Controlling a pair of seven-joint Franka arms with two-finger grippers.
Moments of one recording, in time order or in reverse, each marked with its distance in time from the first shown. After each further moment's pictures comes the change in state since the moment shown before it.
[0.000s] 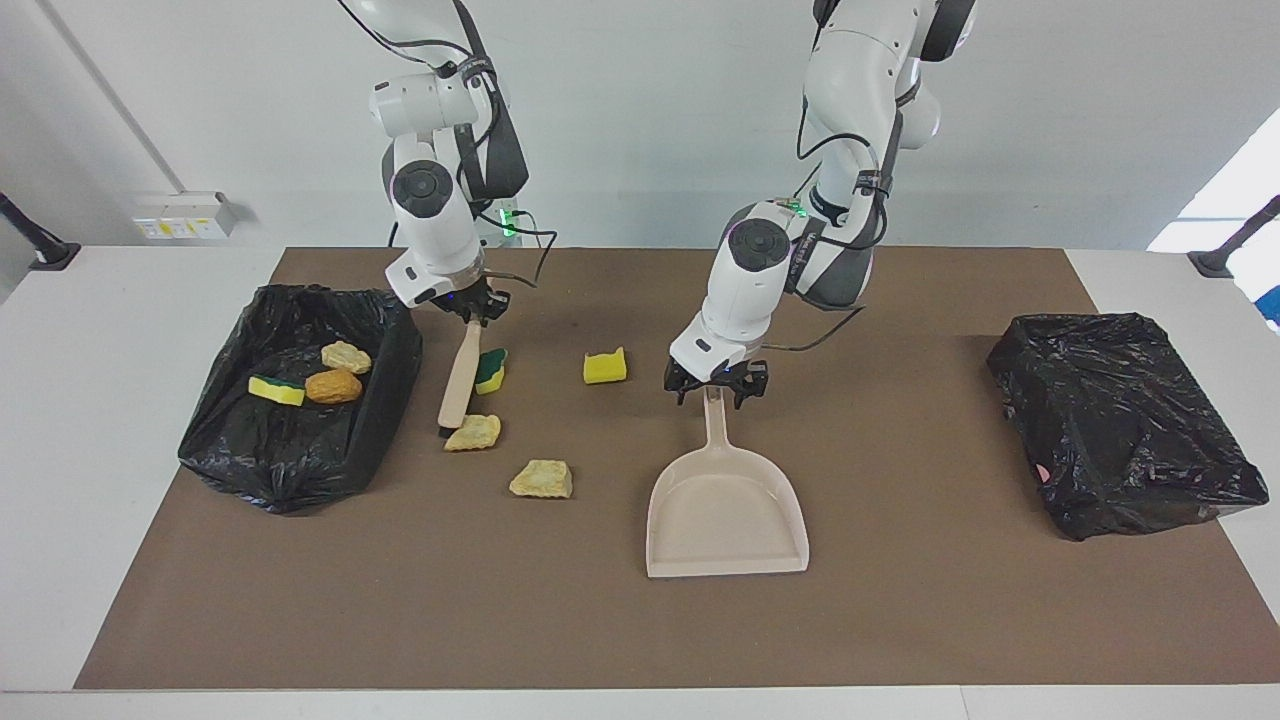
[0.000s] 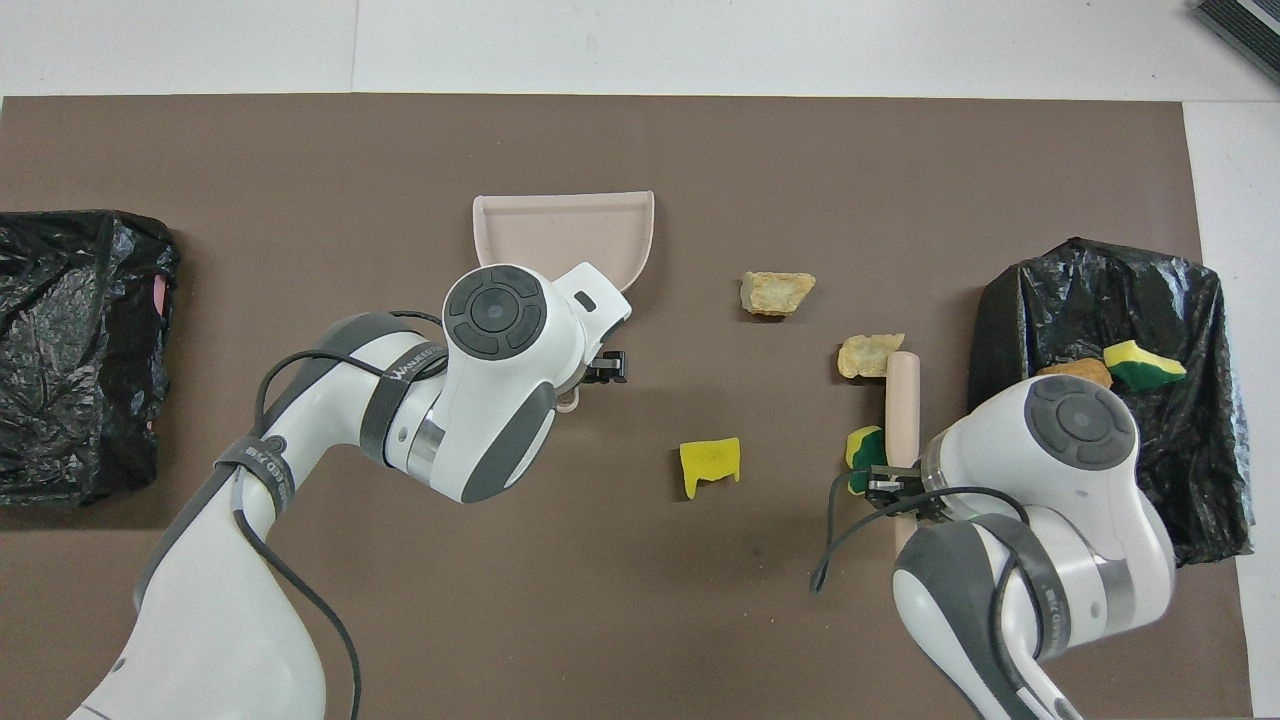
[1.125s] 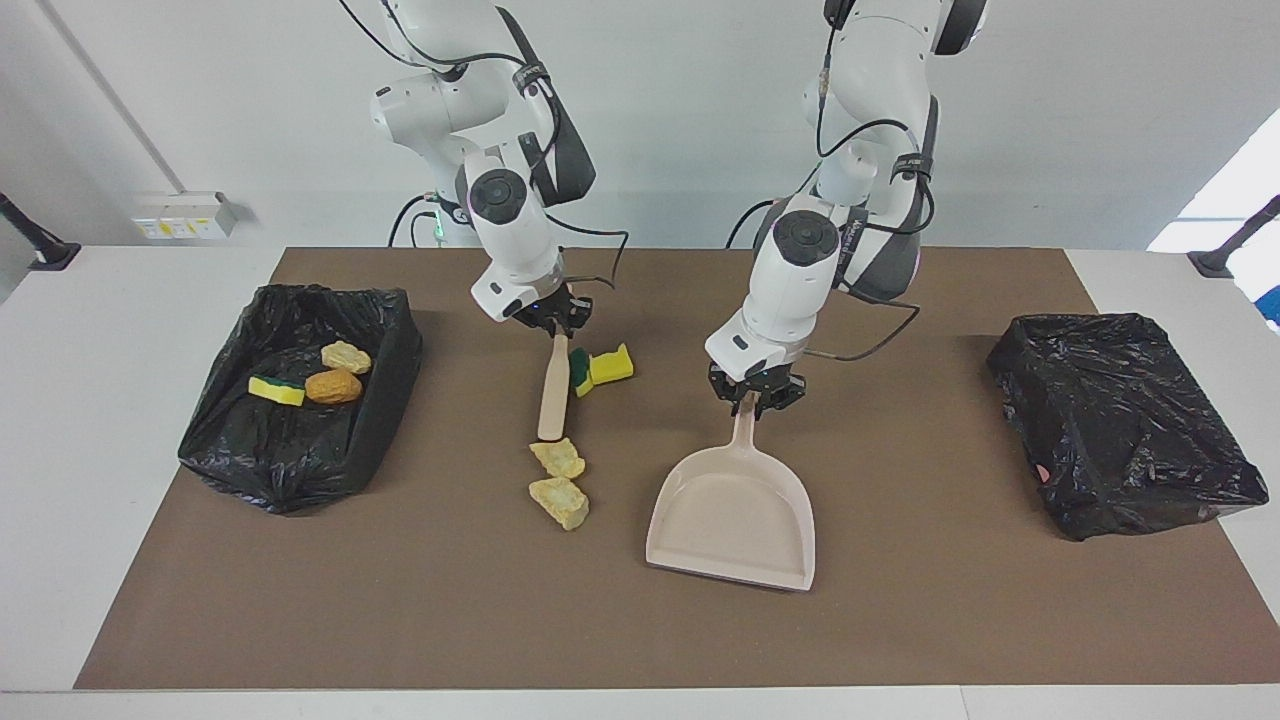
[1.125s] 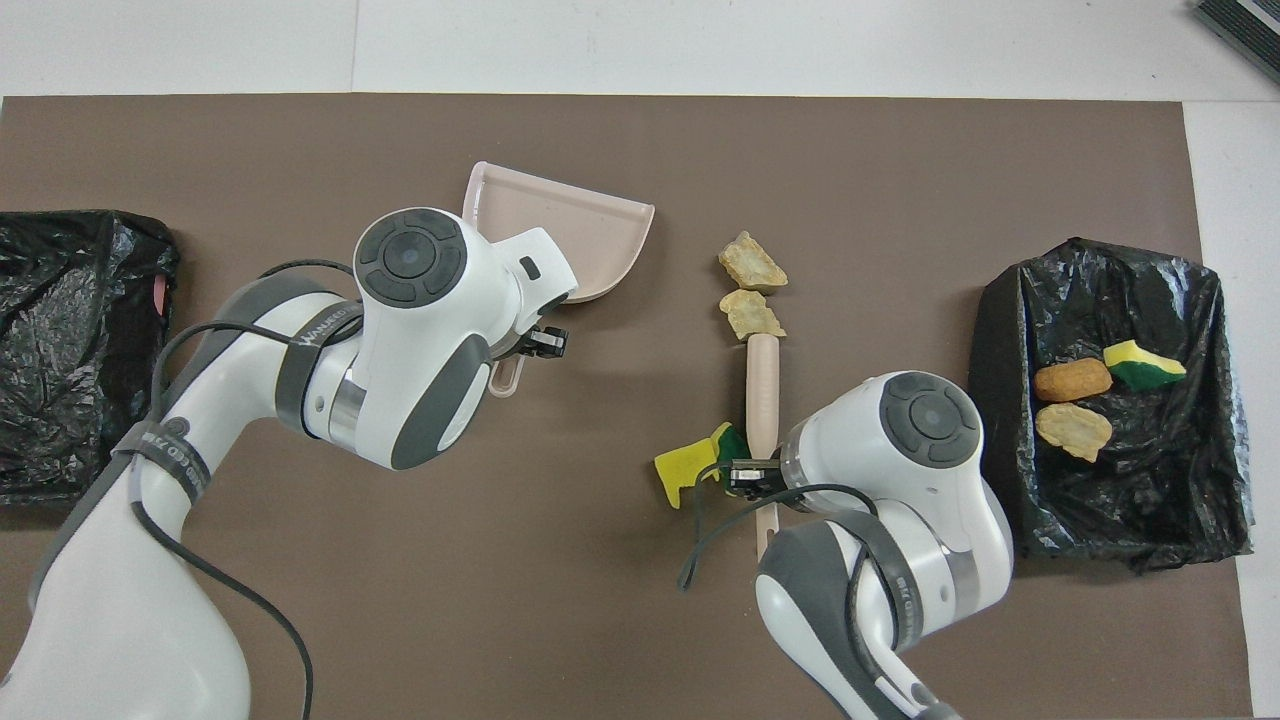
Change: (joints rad) left arm 0.079 -0.048 0.024 0.046 0.014 -0.119 0.342; right arm 0.234 0.152 0.005 0.139 0.229 0.129 0.003
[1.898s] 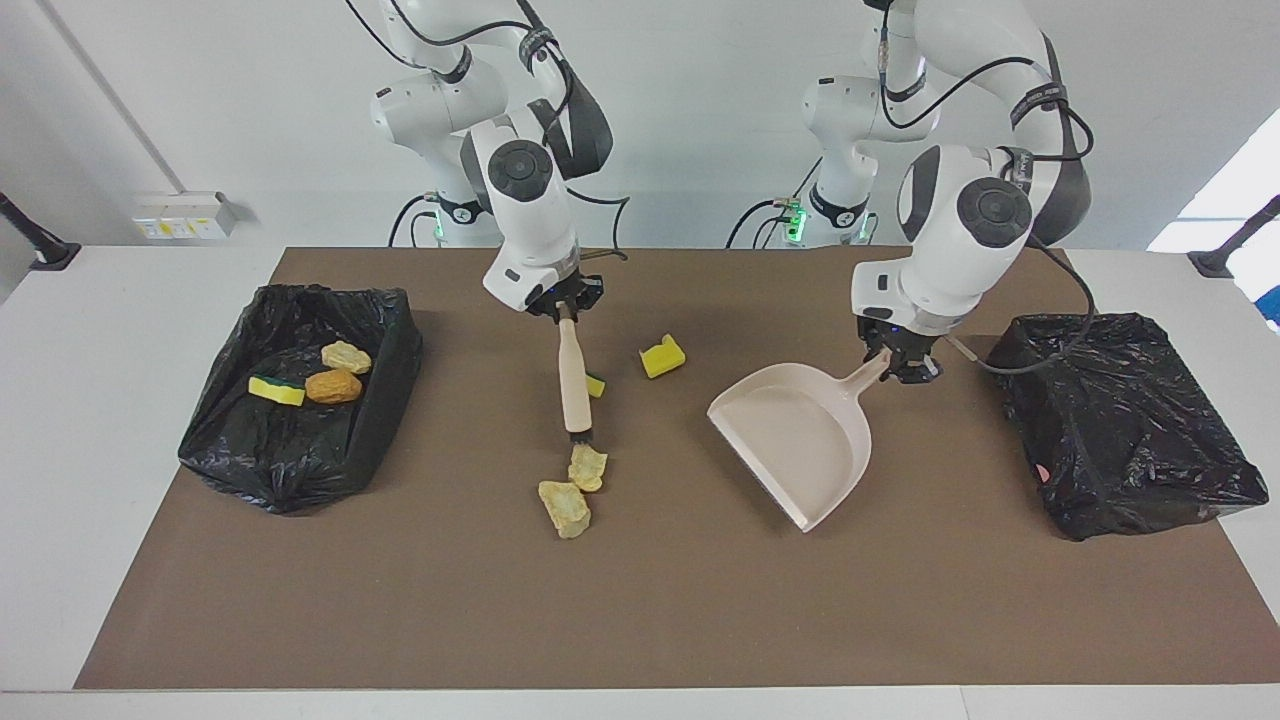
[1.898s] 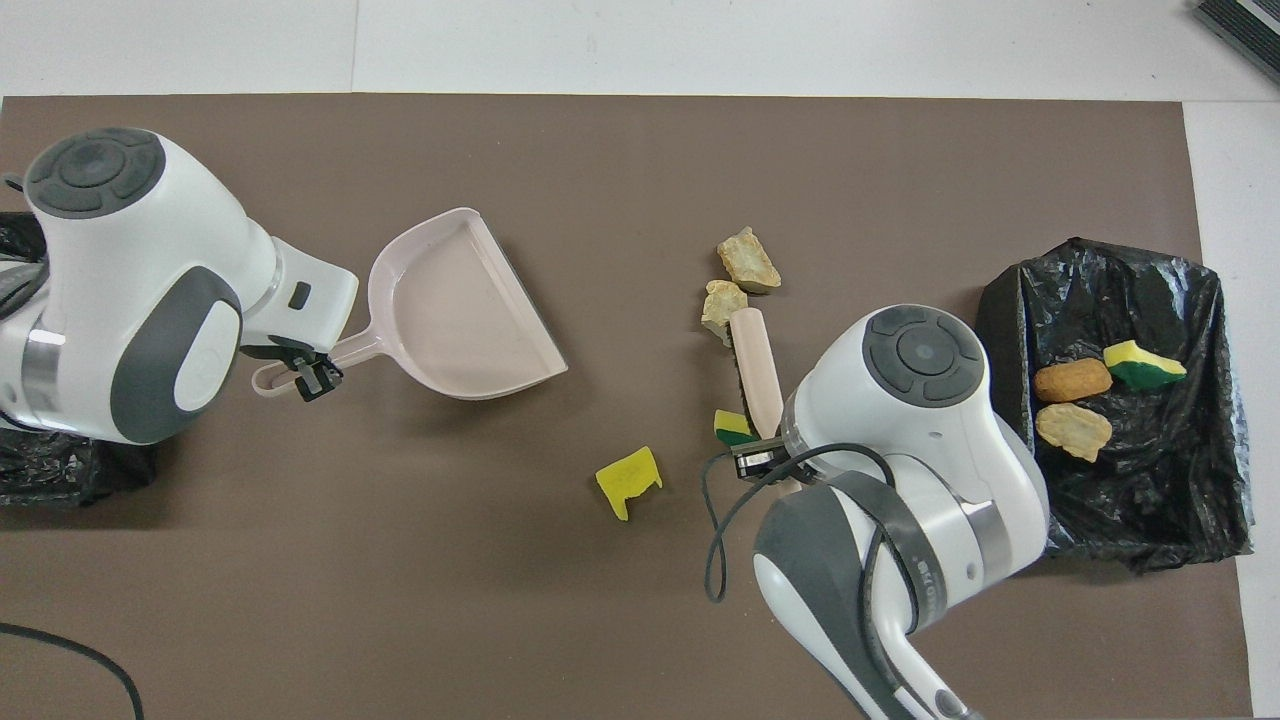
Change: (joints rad) left arm 0.266 -0.145 0.007 -0.019 0.055 -0.318 1.075; right arm -0.019 0.009 -0.015 0.220 -0.193 -0.276 -0.148
